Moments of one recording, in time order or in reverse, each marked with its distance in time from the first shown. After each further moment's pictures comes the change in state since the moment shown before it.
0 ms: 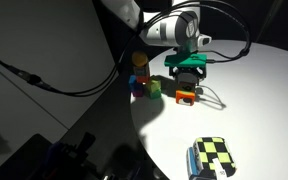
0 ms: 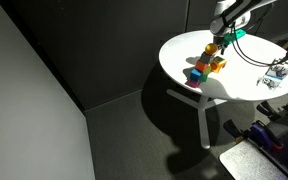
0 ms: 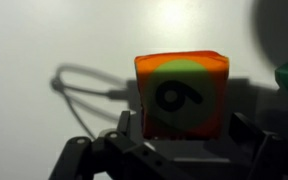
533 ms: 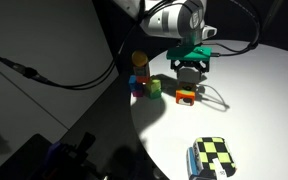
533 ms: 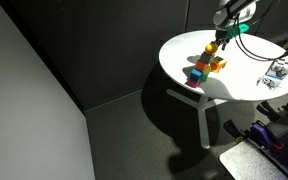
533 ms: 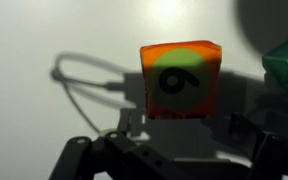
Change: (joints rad) arm -0.035 -0.062 0.026 -0.026 0.037 0.001 -0.032
